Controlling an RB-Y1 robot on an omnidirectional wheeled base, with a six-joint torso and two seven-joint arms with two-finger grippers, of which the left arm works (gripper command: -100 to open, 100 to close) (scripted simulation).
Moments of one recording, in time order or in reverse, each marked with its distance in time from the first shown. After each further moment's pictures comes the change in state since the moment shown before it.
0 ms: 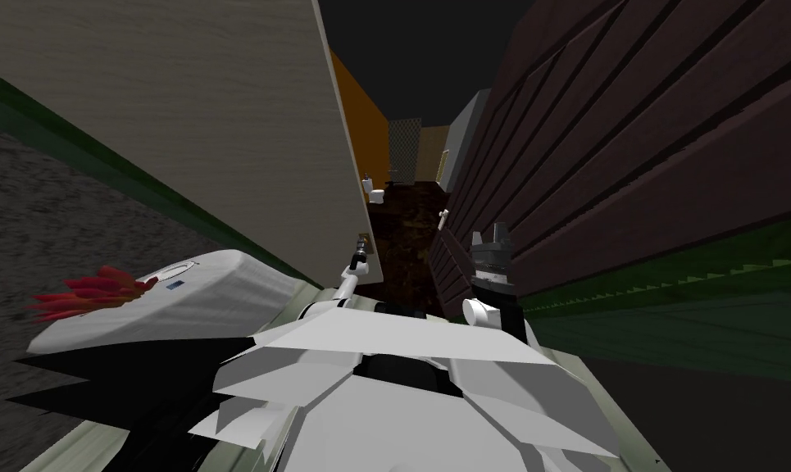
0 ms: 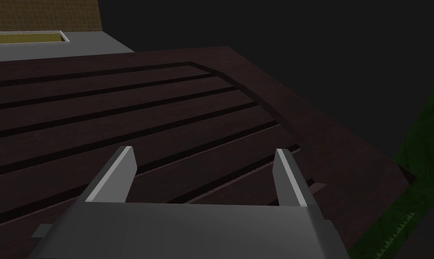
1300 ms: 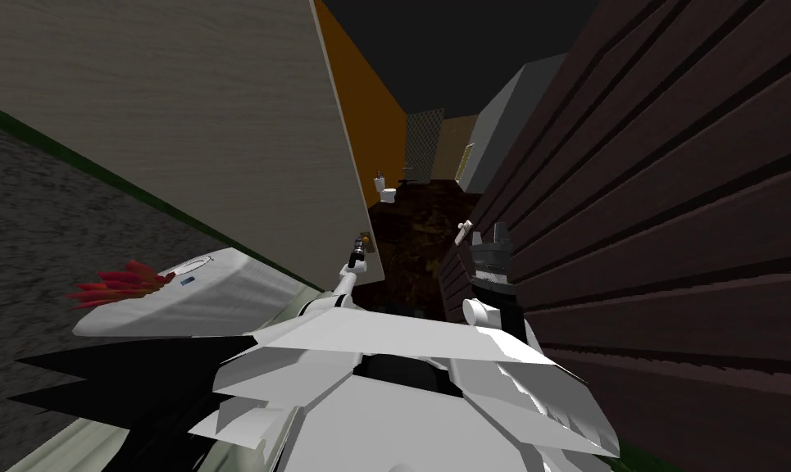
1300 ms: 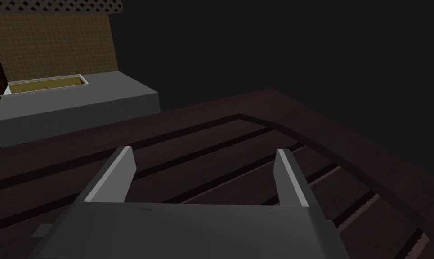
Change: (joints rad) arm -0.038 0.011 0.075 0.032 -0.079 -0.004 0.007
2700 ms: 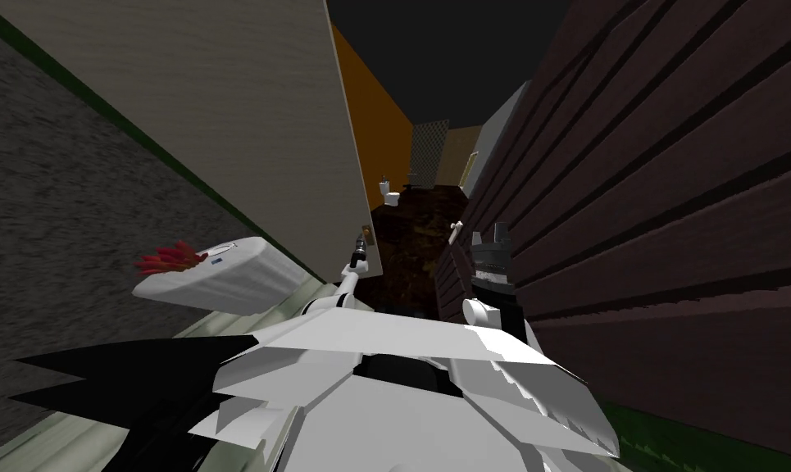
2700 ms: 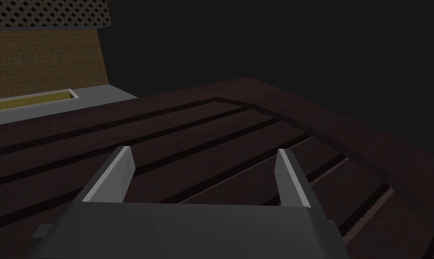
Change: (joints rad) arm -0.016 -0.023 0.020 0.017 -0.003 -0.002 0.013
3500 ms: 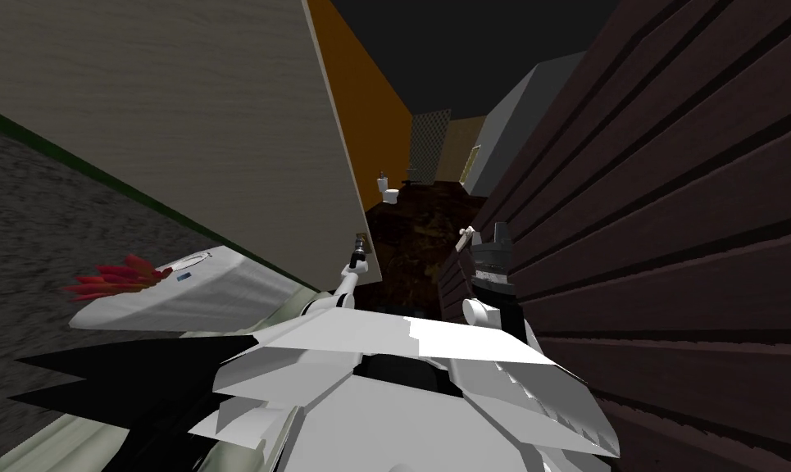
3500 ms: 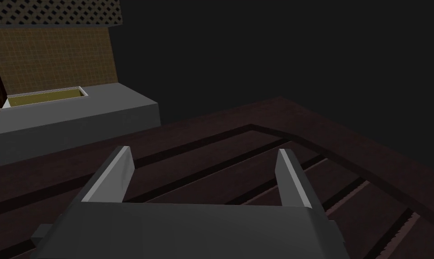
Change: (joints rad) arm 0.004 -0.001 0.010 -0.002 0.001 -0.015 -0.001
